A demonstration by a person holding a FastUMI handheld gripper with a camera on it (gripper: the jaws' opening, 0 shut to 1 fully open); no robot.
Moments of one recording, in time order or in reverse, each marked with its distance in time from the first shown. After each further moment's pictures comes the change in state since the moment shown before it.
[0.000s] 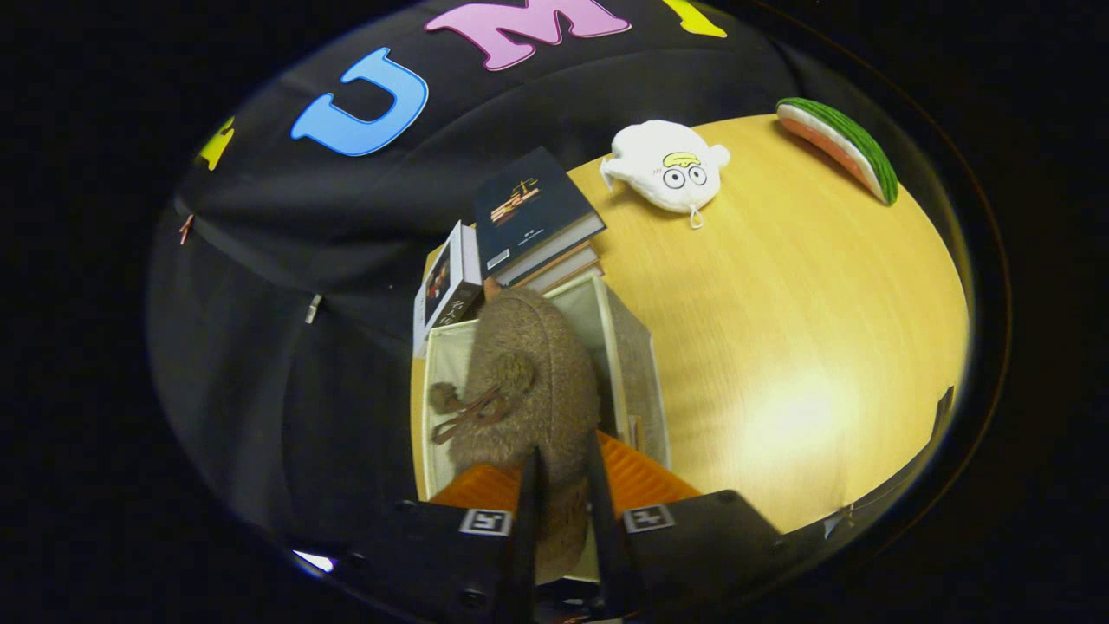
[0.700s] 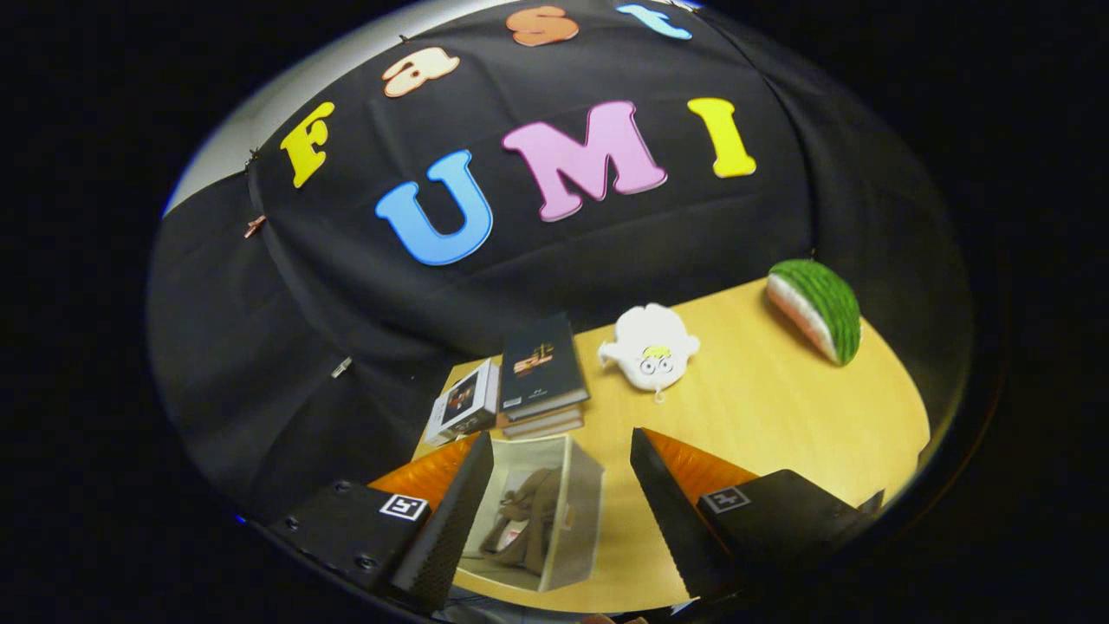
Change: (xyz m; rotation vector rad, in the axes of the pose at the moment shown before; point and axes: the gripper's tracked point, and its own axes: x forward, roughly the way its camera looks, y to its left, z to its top) arm -0.175 -0.041 0.133 -0.313 -0.595 -0.086
